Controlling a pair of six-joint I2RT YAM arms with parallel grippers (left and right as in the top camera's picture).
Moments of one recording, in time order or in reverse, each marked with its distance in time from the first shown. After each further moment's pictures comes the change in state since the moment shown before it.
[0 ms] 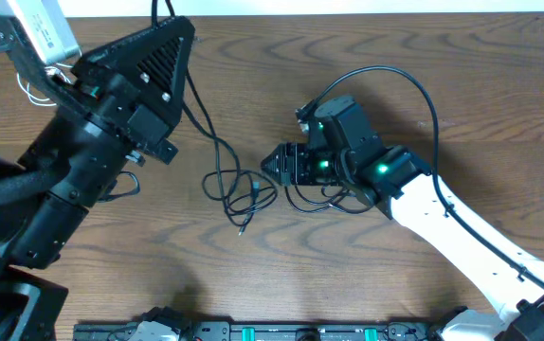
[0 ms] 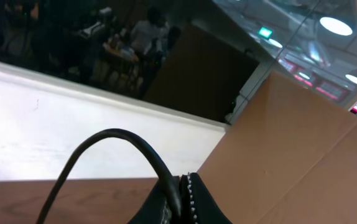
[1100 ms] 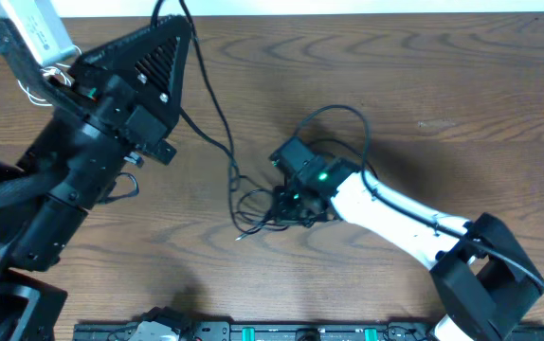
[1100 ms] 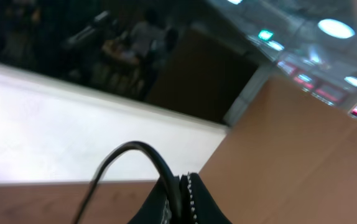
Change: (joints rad) left arm 0.000 -0.004 0.000 -0.040 -0.031 0.002; right arm 0.120 0.260 0.000 -0.230 0.173 0.093
